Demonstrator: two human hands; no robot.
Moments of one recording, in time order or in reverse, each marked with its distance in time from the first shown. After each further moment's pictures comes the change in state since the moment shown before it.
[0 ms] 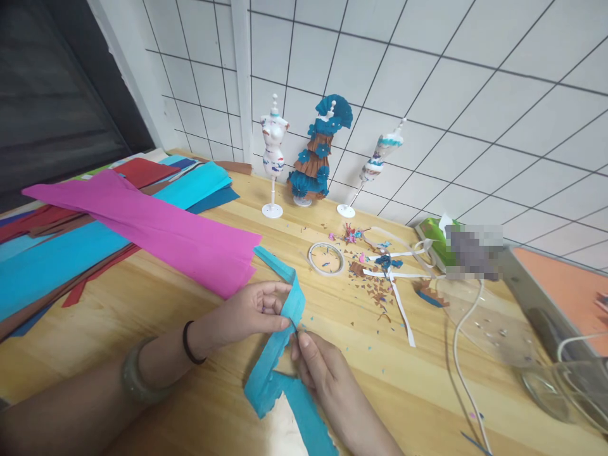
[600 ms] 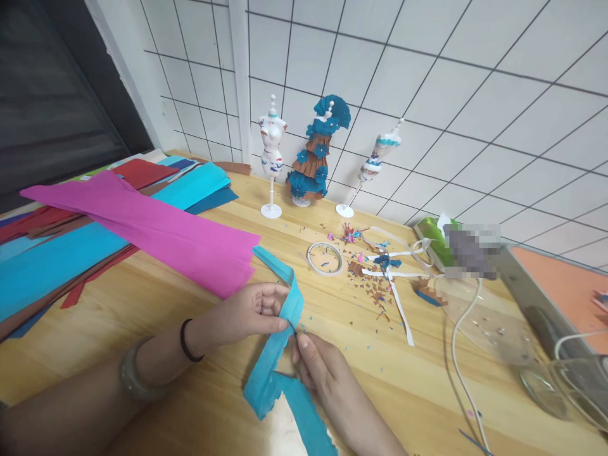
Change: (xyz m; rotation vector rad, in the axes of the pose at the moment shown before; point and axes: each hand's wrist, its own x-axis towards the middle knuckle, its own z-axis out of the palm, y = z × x) left_hand -0.002 0.006 0.000 0.018 -0.029 -0.009; right_hand -0.002 -0.007 -0.004 -0.069 -0.054 0.006
